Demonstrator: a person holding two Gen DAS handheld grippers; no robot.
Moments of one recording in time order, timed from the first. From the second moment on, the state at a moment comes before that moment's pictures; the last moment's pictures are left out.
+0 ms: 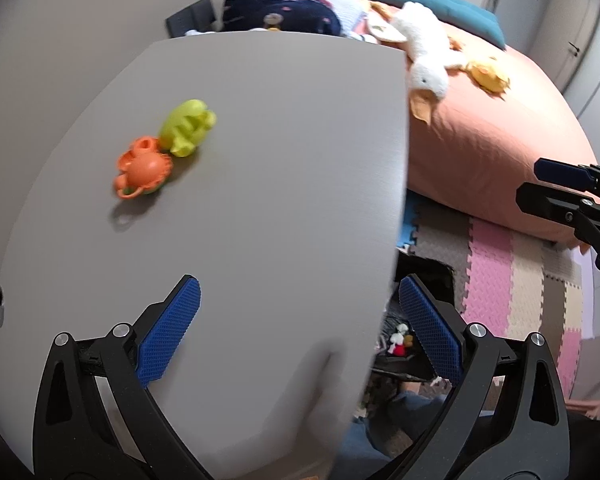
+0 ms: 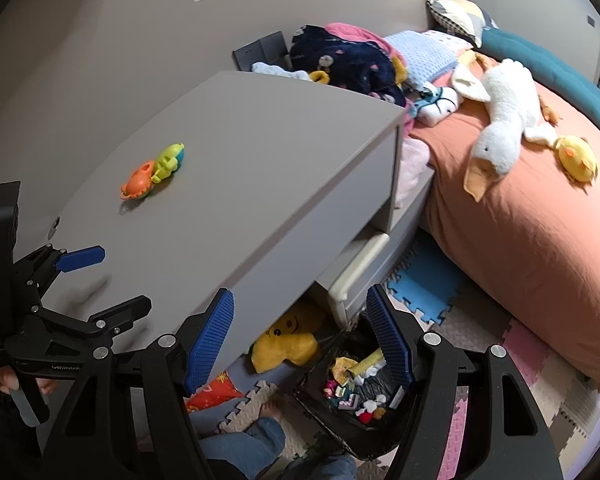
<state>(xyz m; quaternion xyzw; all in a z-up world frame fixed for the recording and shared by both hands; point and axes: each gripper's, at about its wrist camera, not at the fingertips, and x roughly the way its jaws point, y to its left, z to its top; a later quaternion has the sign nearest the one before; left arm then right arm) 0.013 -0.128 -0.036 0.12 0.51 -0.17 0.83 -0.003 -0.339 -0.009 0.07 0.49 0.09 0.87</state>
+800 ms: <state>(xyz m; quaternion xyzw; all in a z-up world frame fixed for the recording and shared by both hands) 0.074 -0.053 -0.030 0.05 0.49 -0.10 0.86 0.072 -0.270 -0.008 0.05 0.48 0.14 0.87</state>
